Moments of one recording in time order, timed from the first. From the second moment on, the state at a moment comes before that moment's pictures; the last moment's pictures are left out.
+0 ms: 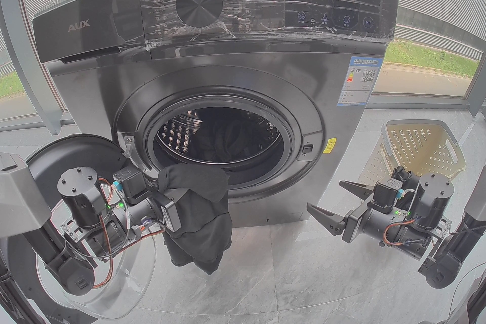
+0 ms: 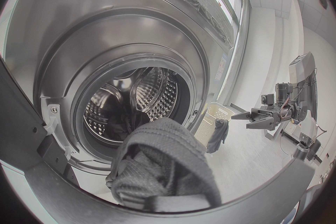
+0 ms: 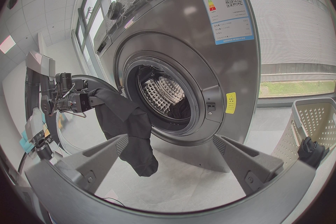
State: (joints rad) left arm -0.44 1.89 -0.31 -1.55 -0.20 -0.07; right arm 0.53 1.89 -0.24 -1.55 0.14 0.09
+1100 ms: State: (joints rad) left arm -0.51 1.95 -0.33 -1.55 -0.27 -0.06; right arm 0.62 1.88 -0.20 -1.55 0.14 0.09
